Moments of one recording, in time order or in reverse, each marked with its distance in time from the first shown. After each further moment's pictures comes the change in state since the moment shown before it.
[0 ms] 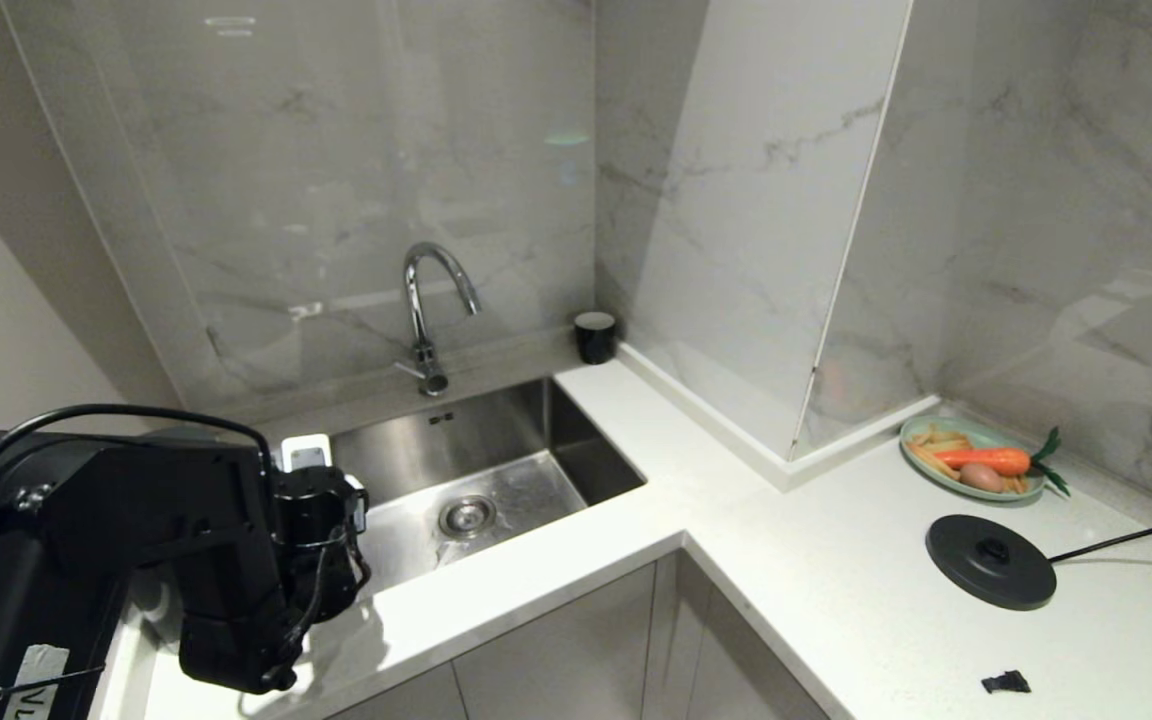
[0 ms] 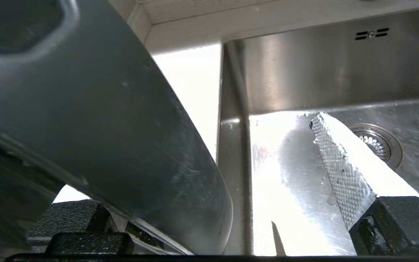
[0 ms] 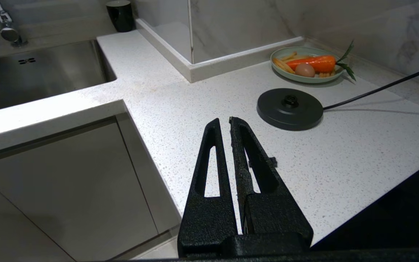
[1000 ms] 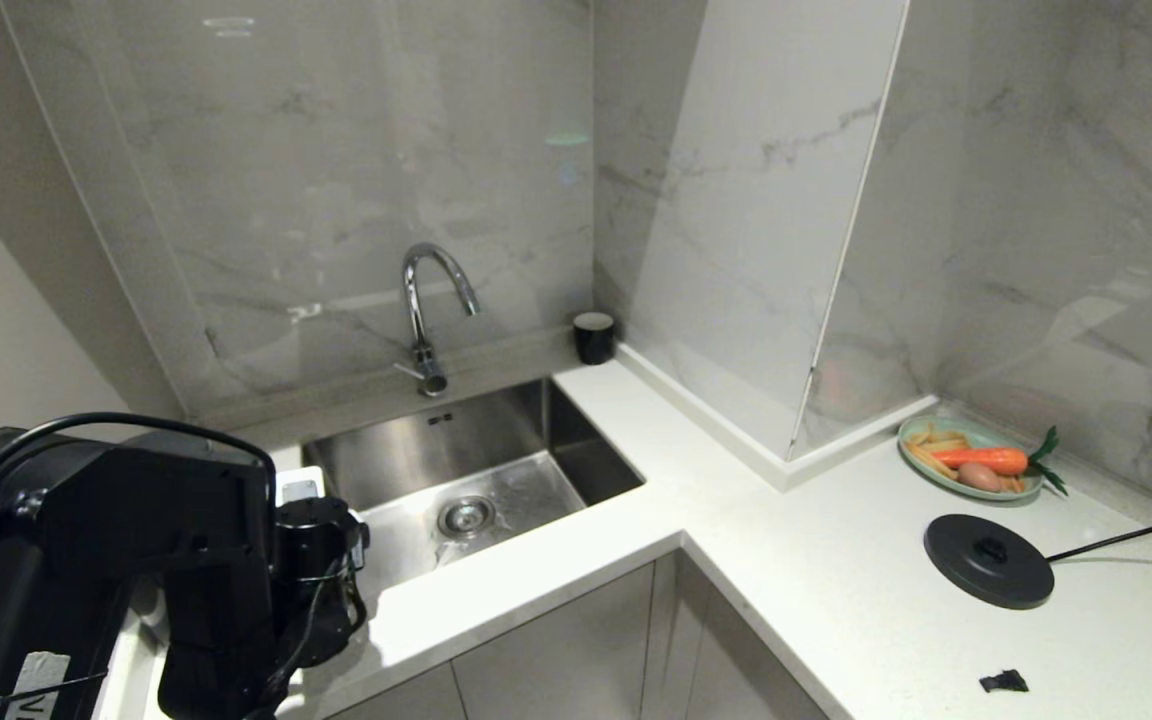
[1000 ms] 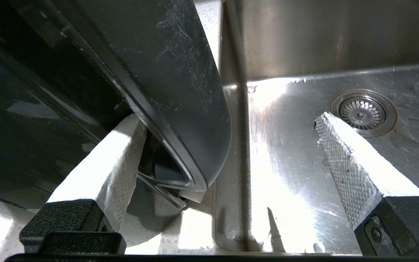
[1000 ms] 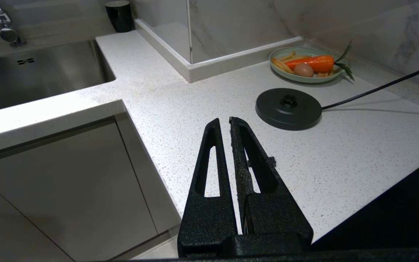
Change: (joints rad) left arm -0.024 -0.010 0.149 0.000 0.033 -0.114; right arm 0.000 0.000 0.000 0.000 0.000 -0.001
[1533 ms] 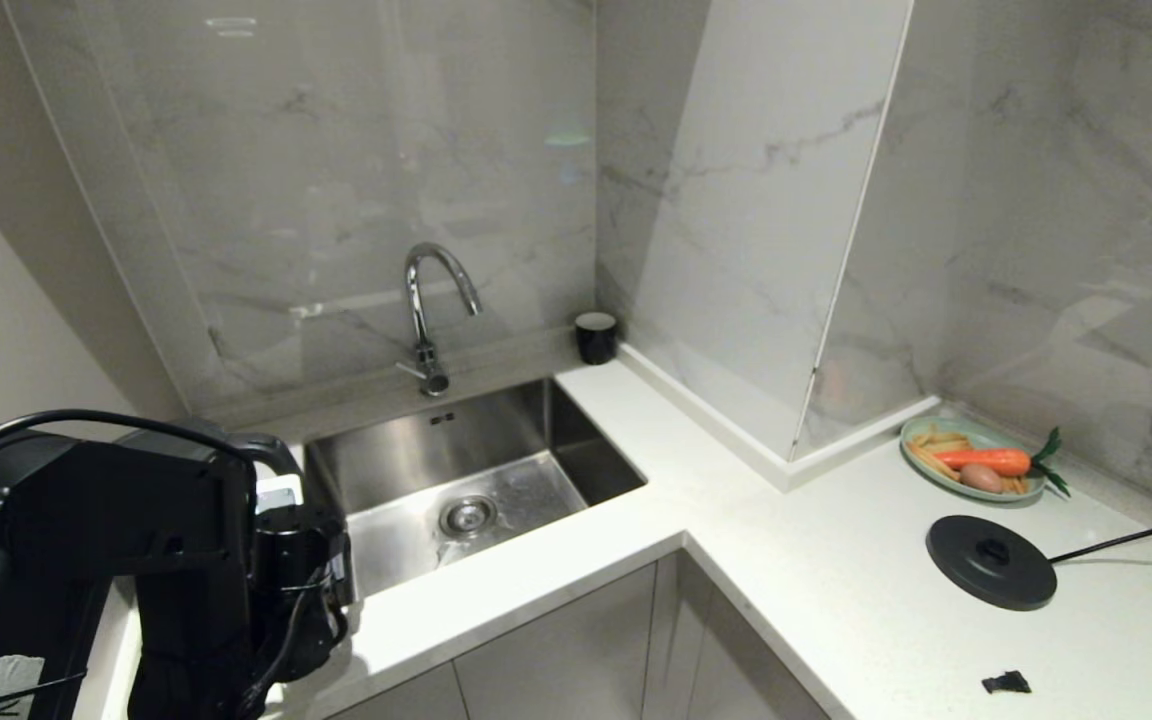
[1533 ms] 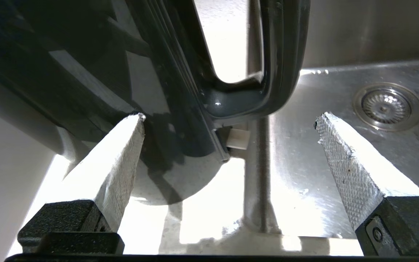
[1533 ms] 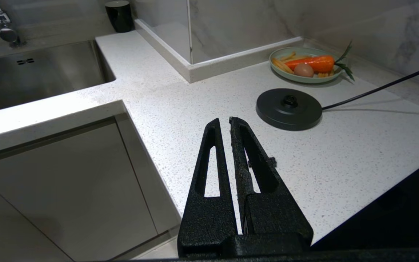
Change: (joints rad) left arm -0.006 -0.047 0.074 0.004 0.013 -0.031; right arm -0.001 0.000 0.000 0.000 0.000 0.000
